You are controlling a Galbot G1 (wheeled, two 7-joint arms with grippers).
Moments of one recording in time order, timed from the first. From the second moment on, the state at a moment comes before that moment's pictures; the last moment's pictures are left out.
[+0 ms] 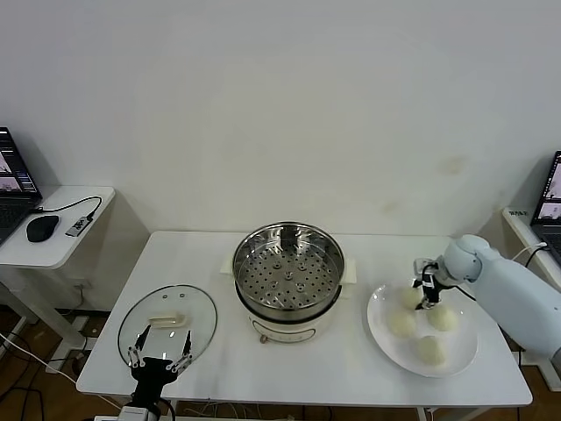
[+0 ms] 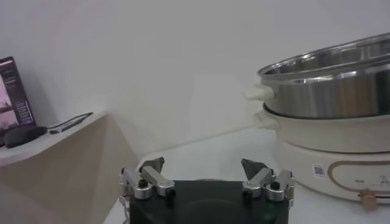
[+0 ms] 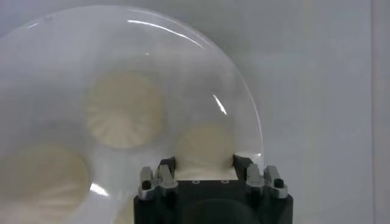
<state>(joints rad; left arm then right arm) 1.71 -1.22 -0.51 -2.03 -0.04 0.00 -0.21 -0.15 0.68 -0.55 1.17 -0.24 -0.25 -1.07</state>
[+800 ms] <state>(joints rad) 1.71 -1.22 -0.52 -2.04 -0.19 -0.04 -0.18 0.46 0.79 -0.97 1.29 0.09 -0.18 -1.08</state>
